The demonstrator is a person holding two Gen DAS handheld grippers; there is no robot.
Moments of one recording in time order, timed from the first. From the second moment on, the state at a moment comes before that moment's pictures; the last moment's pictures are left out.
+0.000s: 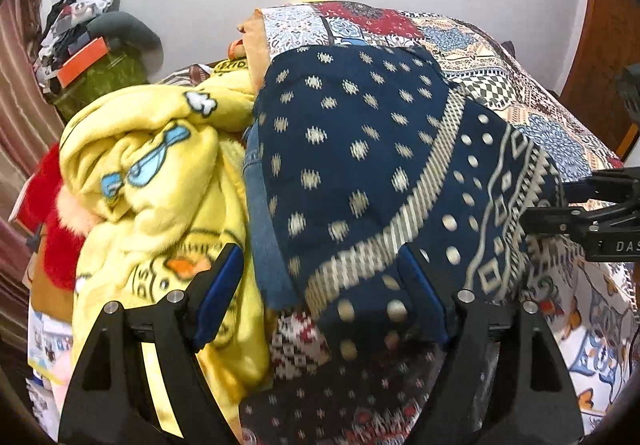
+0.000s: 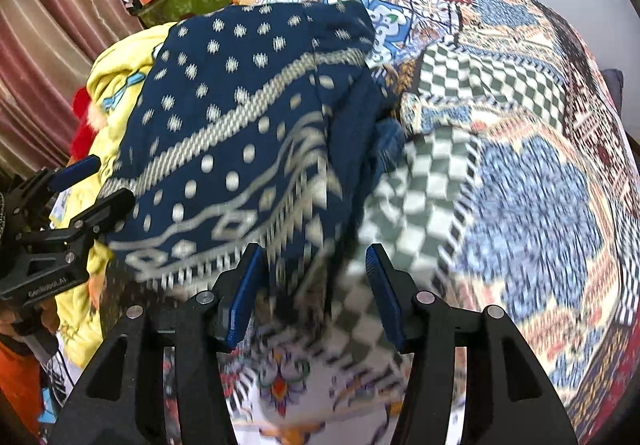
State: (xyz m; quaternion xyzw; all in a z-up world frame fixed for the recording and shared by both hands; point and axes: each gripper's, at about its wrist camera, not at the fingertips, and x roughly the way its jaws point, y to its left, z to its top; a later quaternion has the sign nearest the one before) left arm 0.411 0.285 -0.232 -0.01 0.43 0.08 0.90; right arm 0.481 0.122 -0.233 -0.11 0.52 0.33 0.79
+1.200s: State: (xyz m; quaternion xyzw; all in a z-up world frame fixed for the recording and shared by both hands) left arm 0.116 0.145 0.024 -0.03 0.05 0.06 1.00; right arm 0.204 -0.001 0.021 -0.01 0.12 0.38 0.92
